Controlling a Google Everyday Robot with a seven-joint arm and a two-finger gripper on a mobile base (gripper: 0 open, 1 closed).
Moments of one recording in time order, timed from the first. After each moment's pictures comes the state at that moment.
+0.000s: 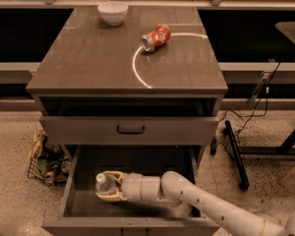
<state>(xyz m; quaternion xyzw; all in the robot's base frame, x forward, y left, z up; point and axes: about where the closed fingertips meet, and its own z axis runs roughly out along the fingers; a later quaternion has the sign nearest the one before) 0.484 0.149 0.476 -0.51 0.54 0.41 0.53</state>
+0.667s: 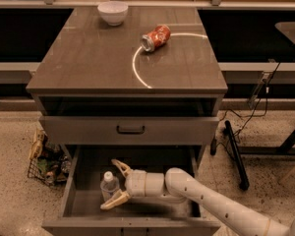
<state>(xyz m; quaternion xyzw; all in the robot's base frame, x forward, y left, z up) 0.490 0.137 0.485 -0.51 0.54 0.42 0.52</state>
